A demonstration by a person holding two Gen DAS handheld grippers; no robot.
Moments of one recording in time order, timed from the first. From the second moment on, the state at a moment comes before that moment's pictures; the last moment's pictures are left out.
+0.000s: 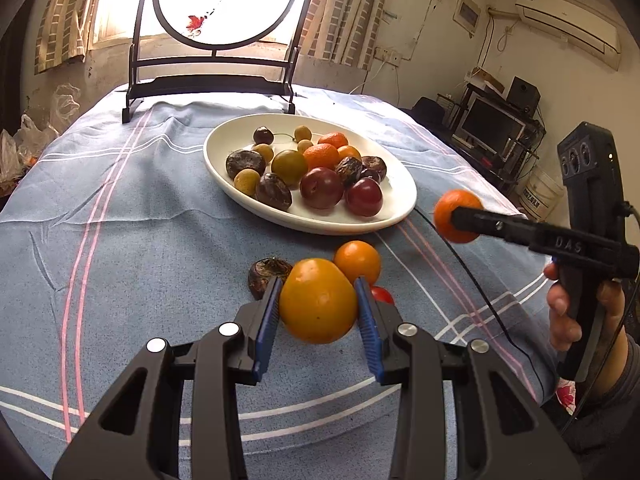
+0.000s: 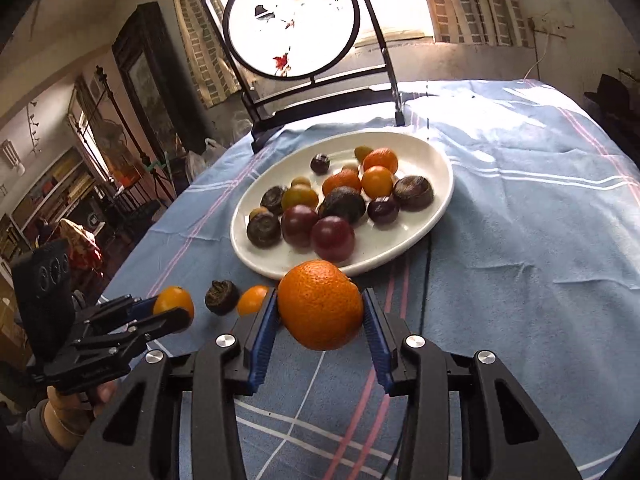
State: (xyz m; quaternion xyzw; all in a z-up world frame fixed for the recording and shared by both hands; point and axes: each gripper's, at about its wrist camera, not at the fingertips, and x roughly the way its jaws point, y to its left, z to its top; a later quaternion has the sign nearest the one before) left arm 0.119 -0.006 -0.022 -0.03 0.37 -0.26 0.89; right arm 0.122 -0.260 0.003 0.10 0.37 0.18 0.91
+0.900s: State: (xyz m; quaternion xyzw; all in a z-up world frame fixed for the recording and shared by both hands) left arm 0.199 -0.014 0.004 0.00 0.38 -0.24 0.89; right arm 0.183 -0.258 0.015 0.09 0.34 0.14 0.93
